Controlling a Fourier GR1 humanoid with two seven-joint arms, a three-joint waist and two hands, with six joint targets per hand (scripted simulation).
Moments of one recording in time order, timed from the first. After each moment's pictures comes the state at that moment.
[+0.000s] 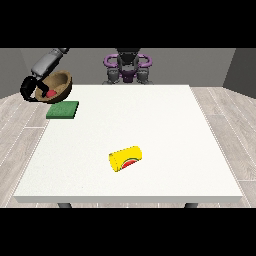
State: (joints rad) left arm -0.93 0.97 0.50 -0.94 0.49 -0.33 -0.11; right arm -0.76 -0.72 -0.35 -0.56 -0.02 0.19 -0.11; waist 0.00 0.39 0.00
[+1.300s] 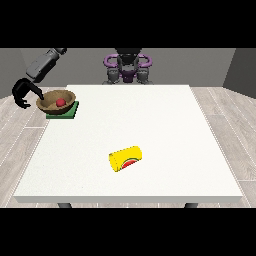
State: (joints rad) left arm -0.88 1.01 0.53 -1.05 0.56 -0.31 -0.07; right arm -0.77 -0.80 -0.48 -0.38 -0.10 0.14 -0.12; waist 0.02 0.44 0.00
